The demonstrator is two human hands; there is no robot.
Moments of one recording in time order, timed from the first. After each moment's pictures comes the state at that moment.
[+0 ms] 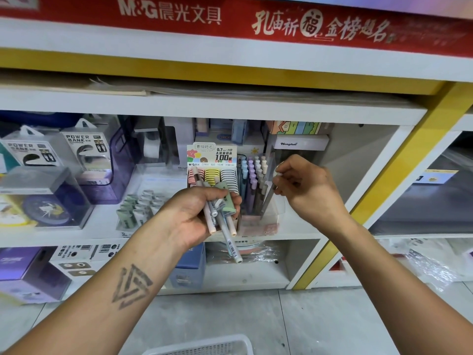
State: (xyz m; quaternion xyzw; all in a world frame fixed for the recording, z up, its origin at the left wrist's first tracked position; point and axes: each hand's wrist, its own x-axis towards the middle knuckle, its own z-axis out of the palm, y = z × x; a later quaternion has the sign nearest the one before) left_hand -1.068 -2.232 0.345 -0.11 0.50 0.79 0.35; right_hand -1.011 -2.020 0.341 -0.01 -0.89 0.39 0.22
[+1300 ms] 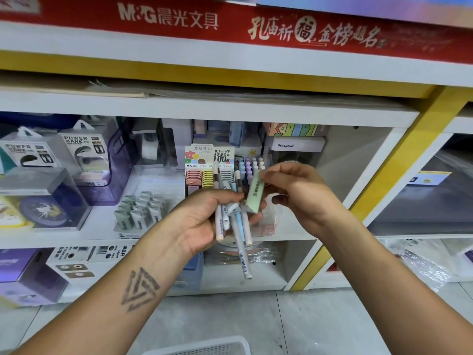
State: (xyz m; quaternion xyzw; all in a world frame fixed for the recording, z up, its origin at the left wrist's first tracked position) left_hand -1.060 -2.222 0.342 -0.03 0.43 0.78 0.45; right_hand -1.011 -2.045 0.362 -0.11 -0.71 0.69 0.07
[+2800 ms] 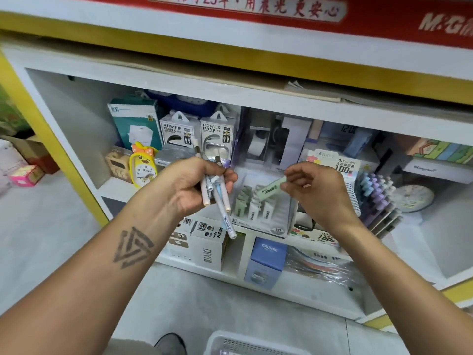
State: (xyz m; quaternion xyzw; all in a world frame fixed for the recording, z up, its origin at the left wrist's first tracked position) left_hand -1.118 -2.438 0.363 -0.15 0.51 0.82 0.23; right_hand -1.101 -2.199 0.324 0.03 -0.89 0.44 0.15
